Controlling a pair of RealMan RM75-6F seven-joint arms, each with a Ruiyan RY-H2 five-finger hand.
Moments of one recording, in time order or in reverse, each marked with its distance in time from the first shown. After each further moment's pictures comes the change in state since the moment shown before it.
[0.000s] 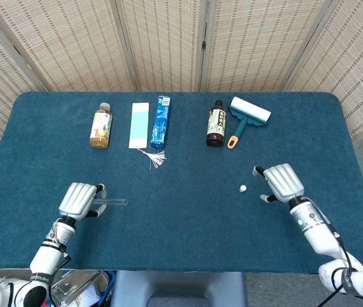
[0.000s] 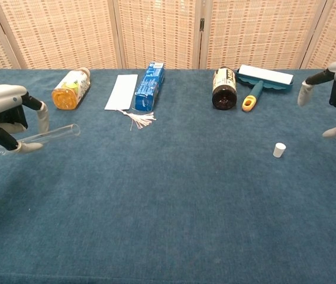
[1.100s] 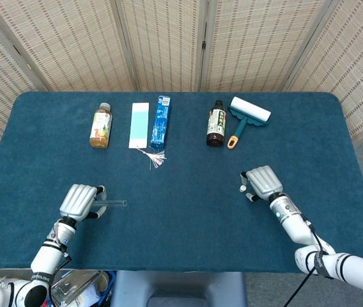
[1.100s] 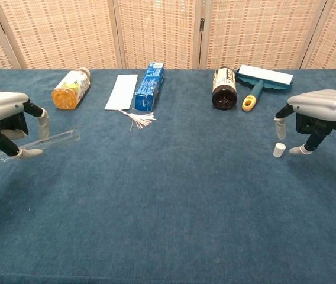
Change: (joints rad) left arm 0.000 -0.012 0.008 0.028 -0.007 -0.022 -0.014; right arm 0.106 -0.178 0.012 0.184 0.148 -0.191 -0.083
